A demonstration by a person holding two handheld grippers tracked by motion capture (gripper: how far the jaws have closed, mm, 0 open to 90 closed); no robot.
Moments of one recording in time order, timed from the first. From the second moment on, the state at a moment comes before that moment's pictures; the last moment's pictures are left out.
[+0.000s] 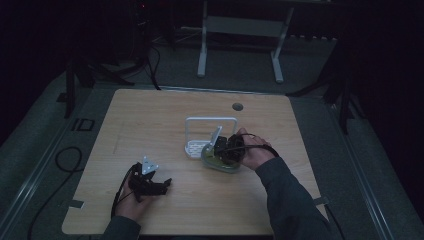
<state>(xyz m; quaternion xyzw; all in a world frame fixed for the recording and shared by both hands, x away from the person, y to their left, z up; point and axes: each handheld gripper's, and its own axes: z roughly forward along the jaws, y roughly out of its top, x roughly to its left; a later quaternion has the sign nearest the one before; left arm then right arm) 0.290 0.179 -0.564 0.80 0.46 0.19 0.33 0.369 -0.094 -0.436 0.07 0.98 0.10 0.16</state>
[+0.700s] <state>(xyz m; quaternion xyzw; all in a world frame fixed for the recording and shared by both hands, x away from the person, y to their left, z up) 0.290 0.179 -0.564 0.80 0.46 0.19 0.33 0.373 -0.084 -0.430 0.04 0.98 0.11 0.17</state>
